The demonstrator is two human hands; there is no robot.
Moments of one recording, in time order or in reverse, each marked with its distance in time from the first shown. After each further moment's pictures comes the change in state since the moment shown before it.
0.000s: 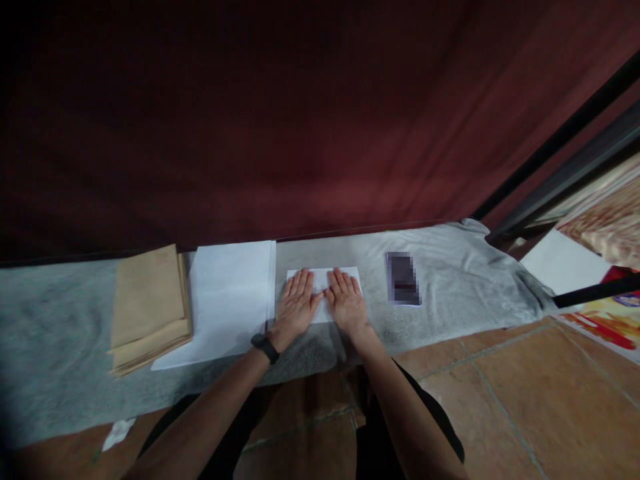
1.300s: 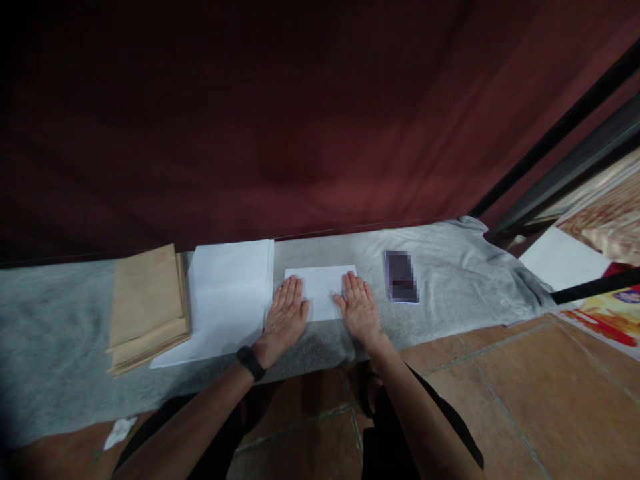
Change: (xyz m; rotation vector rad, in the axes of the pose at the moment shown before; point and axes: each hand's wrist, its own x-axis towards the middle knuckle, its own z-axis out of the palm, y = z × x) left_hand -0.034 -0.004 -0.007 0.141 0.043 0.012; right_hand -0.033 0.024 -0.007 -0.061 0.079 0.036
